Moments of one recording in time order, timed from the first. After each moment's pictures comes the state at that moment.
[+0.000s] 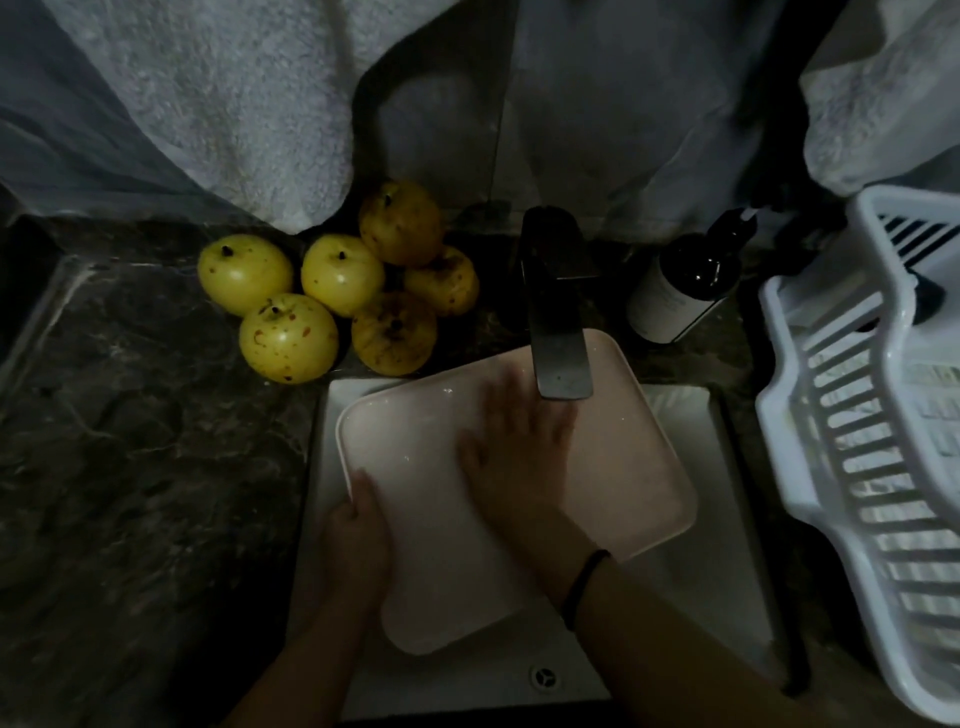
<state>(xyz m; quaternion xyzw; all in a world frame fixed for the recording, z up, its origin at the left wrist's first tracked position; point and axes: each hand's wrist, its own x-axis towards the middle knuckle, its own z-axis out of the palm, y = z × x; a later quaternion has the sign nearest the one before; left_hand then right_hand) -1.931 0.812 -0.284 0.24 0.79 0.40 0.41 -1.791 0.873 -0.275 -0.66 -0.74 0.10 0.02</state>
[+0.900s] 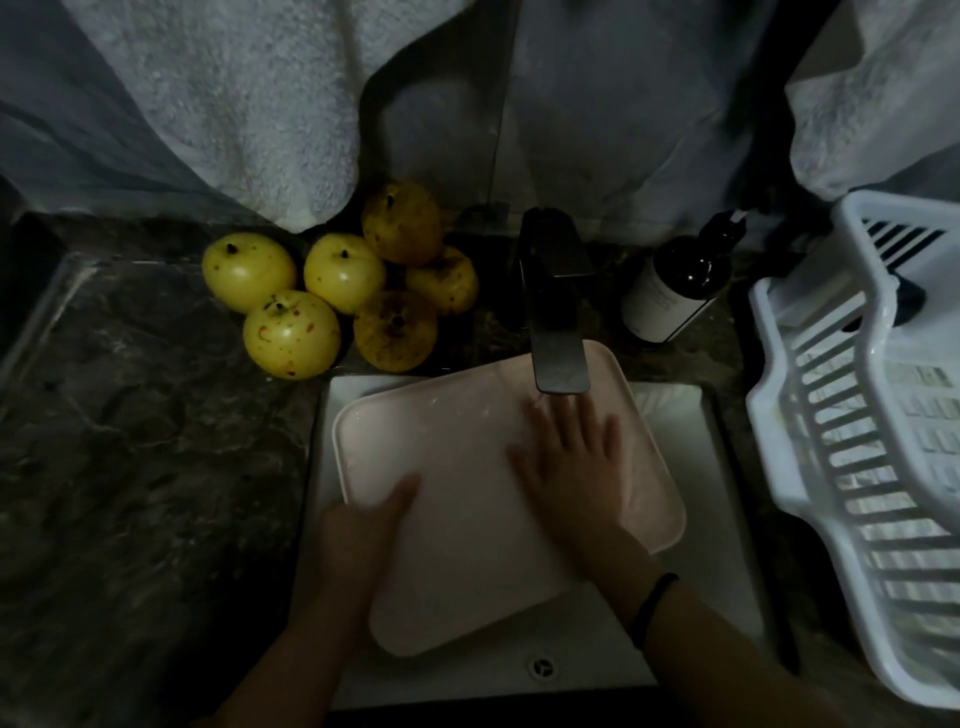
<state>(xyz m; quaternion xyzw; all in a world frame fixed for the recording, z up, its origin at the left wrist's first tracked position) -1.937 0.810 -0.277 0.26 0.80 0.30 0.45 -1.735 0.855 -0.280 -0.67 -0.74 0.06 0.00</state>
